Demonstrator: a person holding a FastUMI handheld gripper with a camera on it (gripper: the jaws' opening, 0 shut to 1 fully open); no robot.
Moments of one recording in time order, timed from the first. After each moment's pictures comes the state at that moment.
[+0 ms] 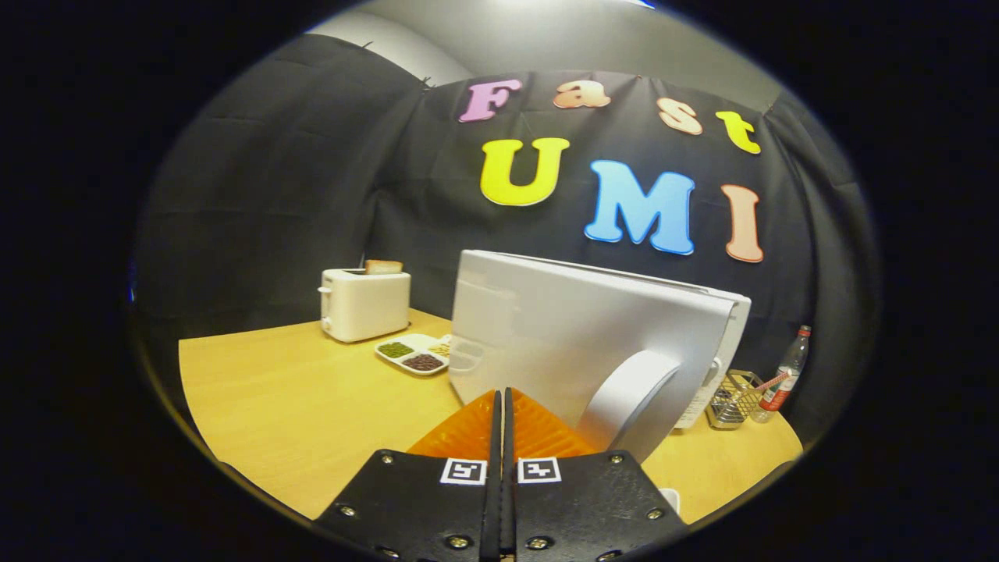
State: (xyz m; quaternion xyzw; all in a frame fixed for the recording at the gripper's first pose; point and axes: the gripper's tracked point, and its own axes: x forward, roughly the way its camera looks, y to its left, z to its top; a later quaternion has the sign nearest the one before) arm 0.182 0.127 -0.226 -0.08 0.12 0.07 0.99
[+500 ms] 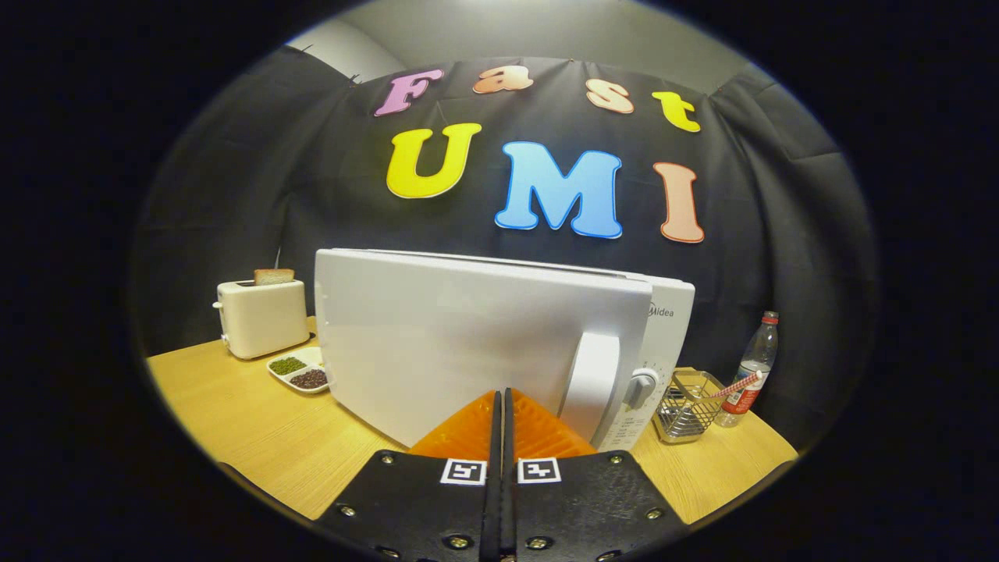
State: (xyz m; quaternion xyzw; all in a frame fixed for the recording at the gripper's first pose) arm 0.267 0.035 -0.230 -0.05 0.11 -0.03 0.99
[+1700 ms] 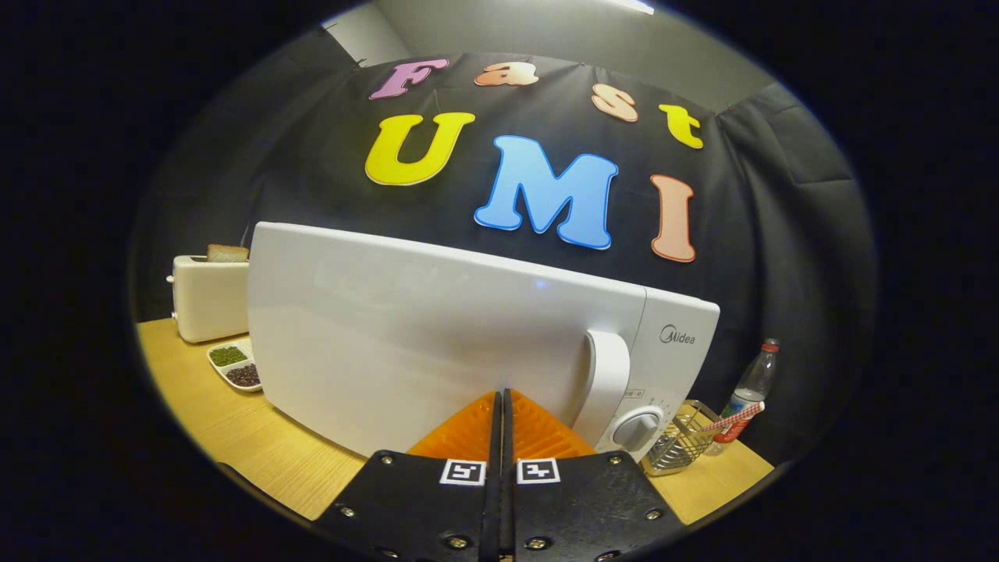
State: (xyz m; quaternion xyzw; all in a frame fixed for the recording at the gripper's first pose) arm 0.317 0.023 -0.242 -0.09 0.11 -0.06 0.99
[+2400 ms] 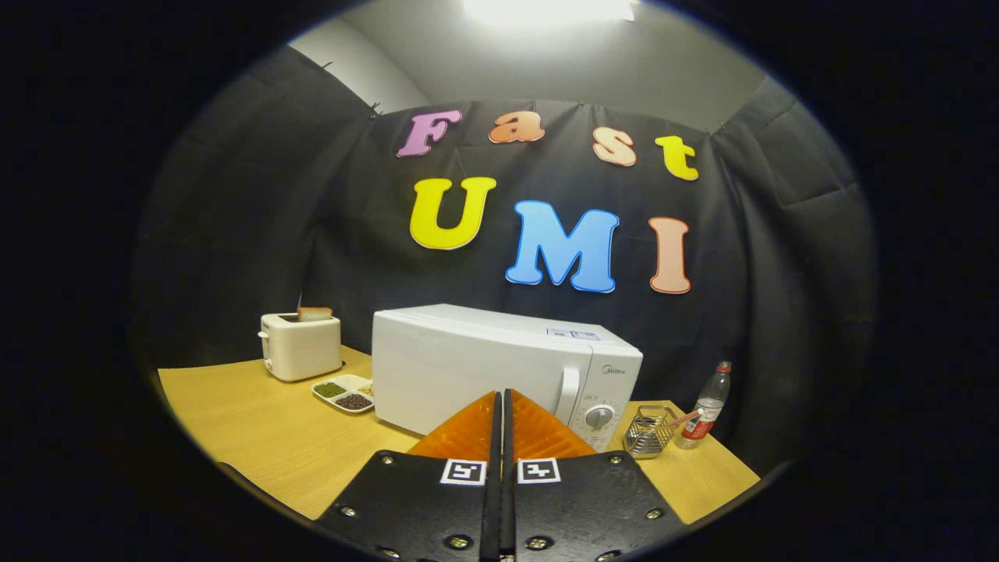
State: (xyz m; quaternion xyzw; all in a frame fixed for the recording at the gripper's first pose) arm 0.140 0.071 -0.120 -0.07 0.04 0.00 1.00
